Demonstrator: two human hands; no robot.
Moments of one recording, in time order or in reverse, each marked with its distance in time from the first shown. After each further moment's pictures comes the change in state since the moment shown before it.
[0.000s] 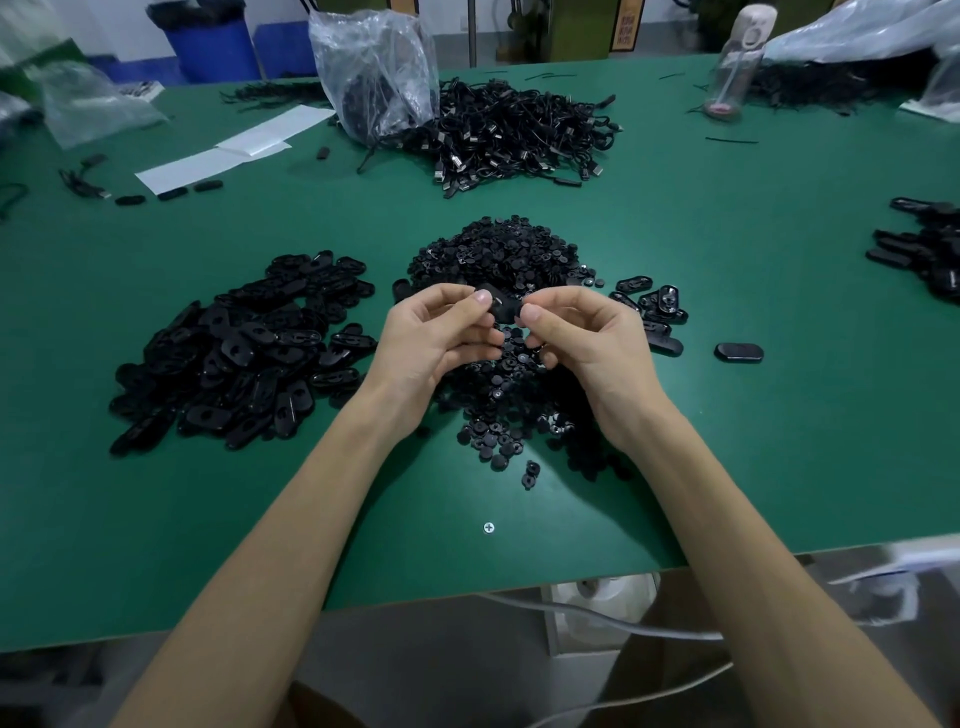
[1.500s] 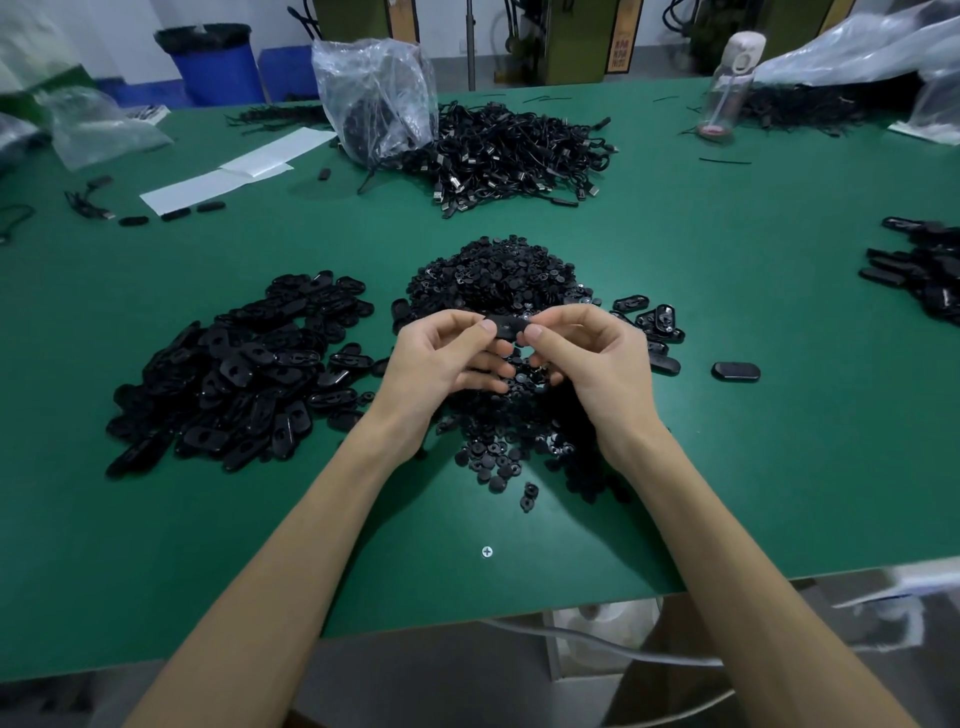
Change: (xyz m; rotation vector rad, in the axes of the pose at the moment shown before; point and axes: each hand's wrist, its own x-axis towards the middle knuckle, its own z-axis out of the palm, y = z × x) left_hand -0.003 -0.003 0.005 0.155 -0.057 0.052; right_hand -0.001 0.000 0.002 -0.165 0.109 -0.112
